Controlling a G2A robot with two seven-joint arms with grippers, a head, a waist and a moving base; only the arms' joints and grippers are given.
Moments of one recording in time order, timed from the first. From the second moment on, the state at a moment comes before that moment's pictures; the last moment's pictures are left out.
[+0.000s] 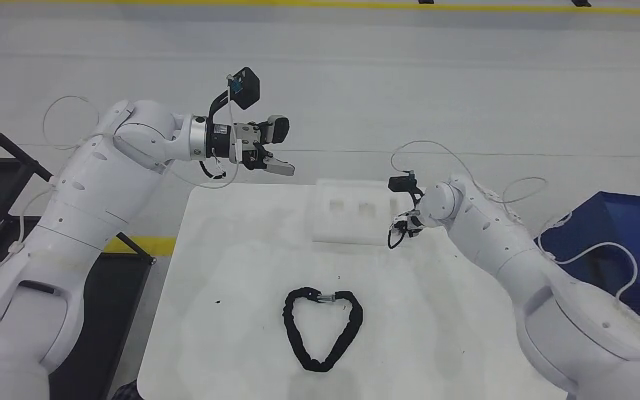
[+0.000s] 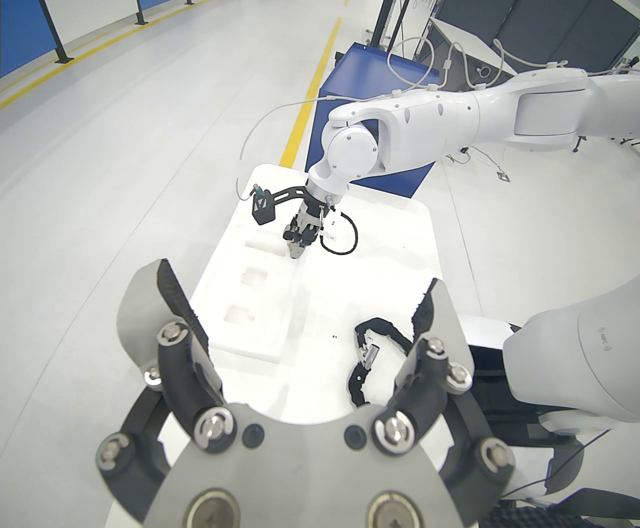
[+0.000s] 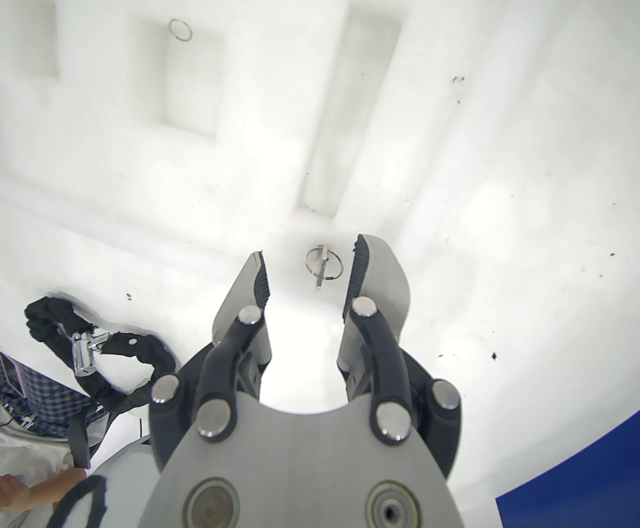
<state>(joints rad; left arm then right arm) 0.32 -0.85 -0.63 -1.13 -0.07 -1.01 -0.81 -0.39 -1.39 0.35 -0.50 -0.25 -0.06 0.95</state>
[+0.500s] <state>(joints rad) 0.32 -0.85 -0.63 -1.13 -0.07 -1.01 -0.81 -0.38 -1.44 0.36 -0.40 -0.29 -0.07 0.92</state>
